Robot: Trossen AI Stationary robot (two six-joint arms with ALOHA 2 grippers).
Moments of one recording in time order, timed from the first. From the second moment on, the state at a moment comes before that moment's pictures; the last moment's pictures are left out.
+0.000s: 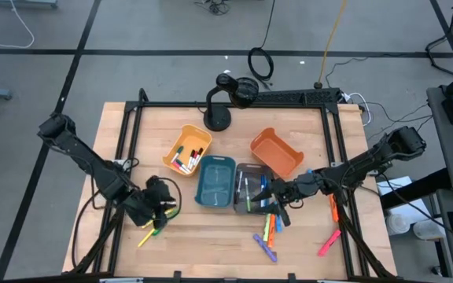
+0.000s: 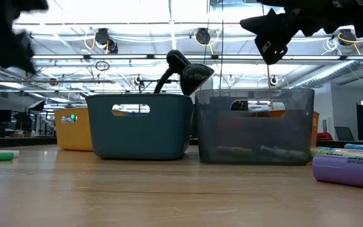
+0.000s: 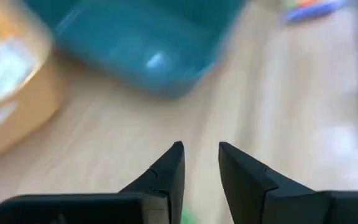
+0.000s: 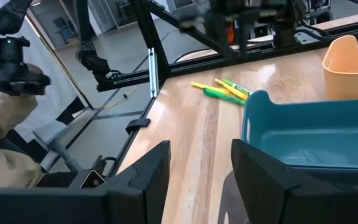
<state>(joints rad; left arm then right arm) -0.72 1.14 0.66 -0.51 -0.49 -0.97 0.36 1.30 0.51 0.60 0.05 0.35</state>
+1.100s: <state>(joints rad) -0.73 1.47 0.64 -0.73 -0.16 -1.28 0.36 1.30 0.51 0.60 0.05 0.35</state>
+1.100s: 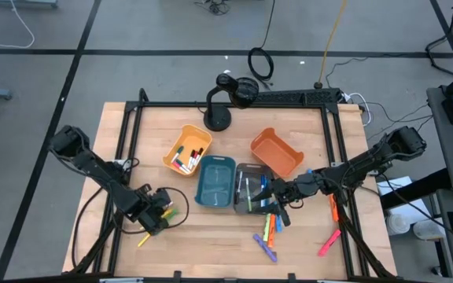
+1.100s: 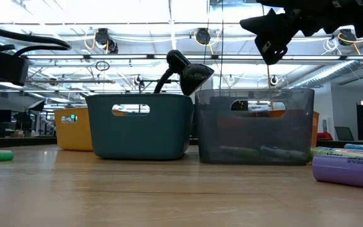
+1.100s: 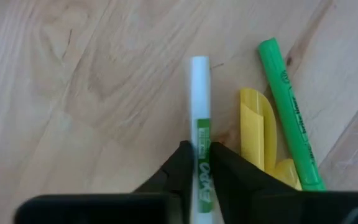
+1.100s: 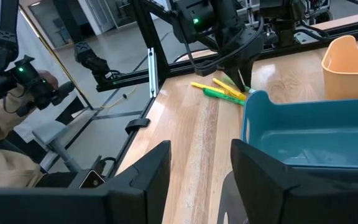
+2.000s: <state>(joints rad) -0.76 1.21 0.80 -0.40 -0.86 -0.53 0.36 1.30 0.51 0.60 0.14 0.29</state>
